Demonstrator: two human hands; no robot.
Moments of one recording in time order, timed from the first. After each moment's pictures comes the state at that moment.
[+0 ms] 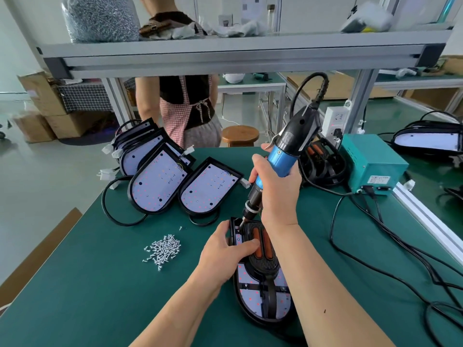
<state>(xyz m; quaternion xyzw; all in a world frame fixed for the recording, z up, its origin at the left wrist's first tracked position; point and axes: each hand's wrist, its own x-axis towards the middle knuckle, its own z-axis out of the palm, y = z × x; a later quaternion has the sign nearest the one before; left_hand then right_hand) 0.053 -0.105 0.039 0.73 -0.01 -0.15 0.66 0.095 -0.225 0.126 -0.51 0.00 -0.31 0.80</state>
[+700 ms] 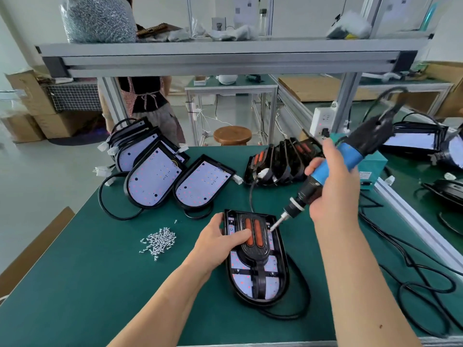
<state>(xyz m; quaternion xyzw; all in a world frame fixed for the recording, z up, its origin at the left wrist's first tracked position) 0.045 -0.102 0.061 0.76 -0.03 -0.17 0.63 0.043 -0.305 0.153 -0.42 0.11 -0.33 0.84</state>
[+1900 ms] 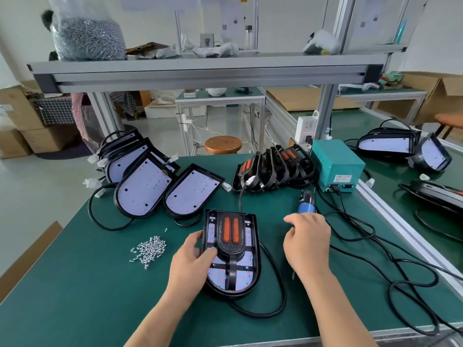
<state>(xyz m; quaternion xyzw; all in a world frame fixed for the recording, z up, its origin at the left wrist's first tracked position) 0.016 -0.085 0.046 0.81 0.03 -0.05 0.59 0.009 -0.321 0.038 -0.93 0.17 -0.27 0.19</state>
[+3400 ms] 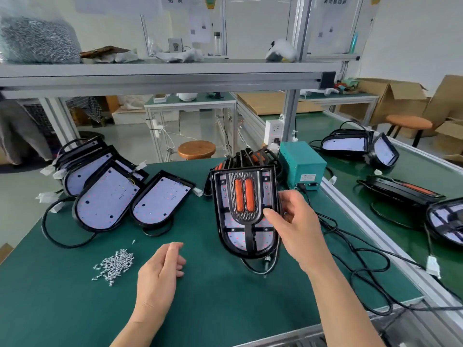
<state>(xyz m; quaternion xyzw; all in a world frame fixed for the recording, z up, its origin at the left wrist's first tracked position) 0.013 -0.088 0.037 0.80 0.03 0.05 0.60 -0.029 -0.342 0.100 -0.79 0.07 -0.26 0.55</state>
